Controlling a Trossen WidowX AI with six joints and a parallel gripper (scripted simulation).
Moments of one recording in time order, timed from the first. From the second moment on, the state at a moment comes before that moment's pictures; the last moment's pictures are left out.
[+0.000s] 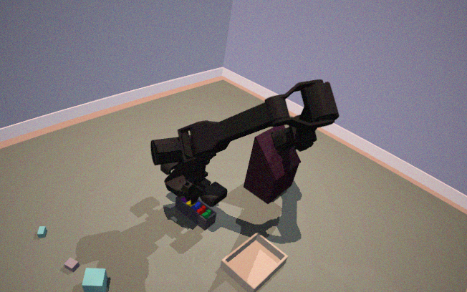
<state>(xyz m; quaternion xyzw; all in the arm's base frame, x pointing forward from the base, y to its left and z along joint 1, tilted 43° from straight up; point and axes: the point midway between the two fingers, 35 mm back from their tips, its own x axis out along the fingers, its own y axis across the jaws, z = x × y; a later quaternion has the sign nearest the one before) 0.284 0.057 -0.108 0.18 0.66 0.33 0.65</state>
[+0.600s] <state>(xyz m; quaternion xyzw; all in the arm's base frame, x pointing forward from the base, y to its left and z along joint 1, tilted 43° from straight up) 0.284 0.057 -0.107 0.19 0.66 0.33 0.65</state>
